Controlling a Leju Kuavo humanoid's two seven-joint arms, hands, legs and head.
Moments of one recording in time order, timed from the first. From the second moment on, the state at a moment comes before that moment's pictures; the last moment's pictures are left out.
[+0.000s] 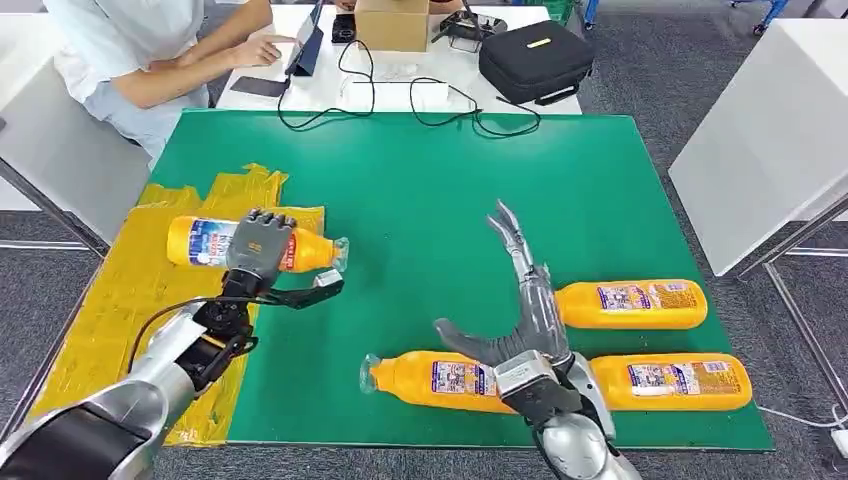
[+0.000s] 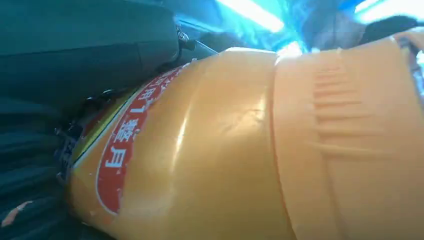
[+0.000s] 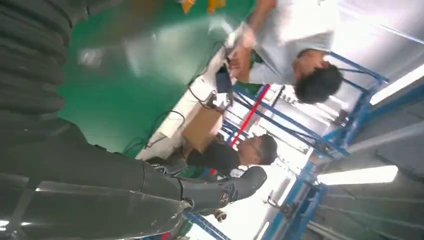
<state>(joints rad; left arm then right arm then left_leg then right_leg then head) -0.69 0.10 -0.48 -0.50 -1.57 0.46 0.25 -0.13 -0.04 0.58 -1.70 0.40 -0.34 -0.37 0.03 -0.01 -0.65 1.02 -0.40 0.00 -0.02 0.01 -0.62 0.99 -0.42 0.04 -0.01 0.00</state>
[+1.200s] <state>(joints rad) -0.49 -0.04 -0.04 -0.85 -0.77 0.22 -0.18 0.02 -0.40 0.63 -1.64 0.99 0.14 -0.06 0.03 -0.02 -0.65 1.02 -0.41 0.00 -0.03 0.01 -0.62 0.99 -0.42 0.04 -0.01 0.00</state>
